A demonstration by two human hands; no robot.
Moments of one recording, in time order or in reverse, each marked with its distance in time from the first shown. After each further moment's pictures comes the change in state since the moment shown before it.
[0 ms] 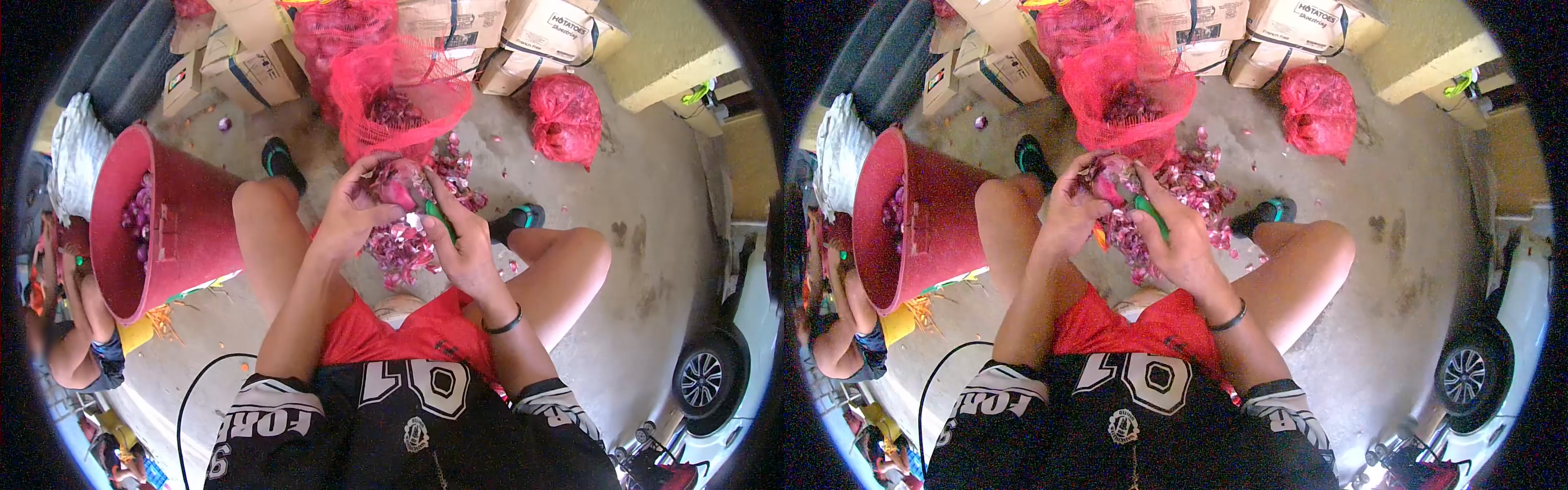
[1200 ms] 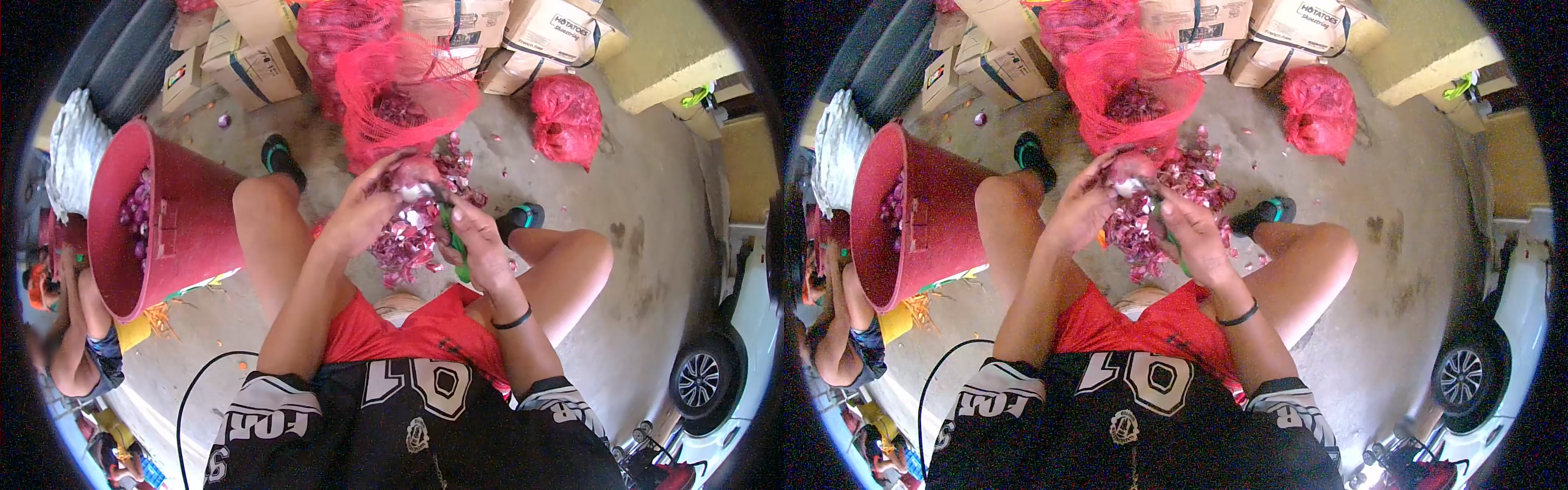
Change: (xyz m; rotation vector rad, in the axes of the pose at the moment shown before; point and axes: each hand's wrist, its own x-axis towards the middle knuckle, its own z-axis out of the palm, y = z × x) left_hand 0.002 -0.001 0.001 -0.142 0.006 -0.248; right_hand -0.015 0.018 -0.005 0.919 -0.108 0.479
